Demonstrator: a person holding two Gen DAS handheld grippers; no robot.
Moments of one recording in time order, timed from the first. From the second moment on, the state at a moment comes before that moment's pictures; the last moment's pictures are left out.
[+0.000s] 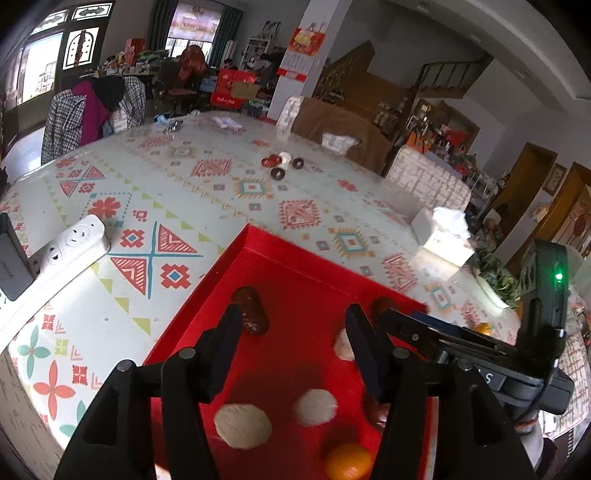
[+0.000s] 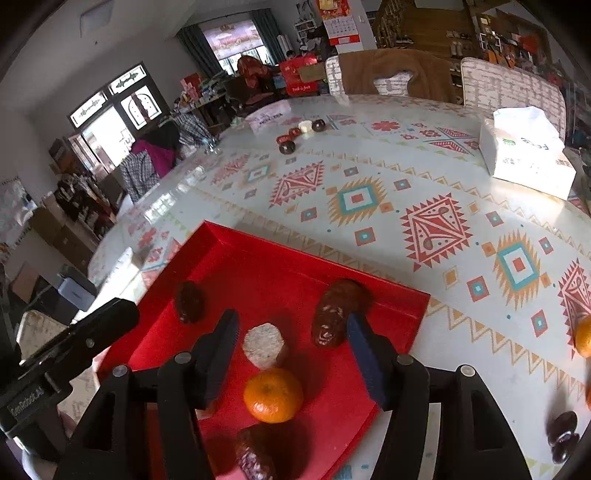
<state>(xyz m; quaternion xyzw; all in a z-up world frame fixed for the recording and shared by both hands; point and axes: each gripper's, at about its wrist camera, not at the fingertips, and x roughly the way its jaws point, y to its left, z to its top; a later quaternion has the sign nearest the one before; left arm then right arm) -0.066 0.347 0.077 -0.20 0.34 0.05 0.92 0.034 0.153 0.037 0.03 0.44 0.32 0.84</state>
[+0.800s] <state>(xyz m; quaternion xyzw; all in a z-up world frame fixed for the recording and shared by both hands) -0.134 0.249 0.117 -0.21 0.30 -0.02 0.93 -0.054 0.020 0.068 0.27 0.41 0.43 0.76</state>
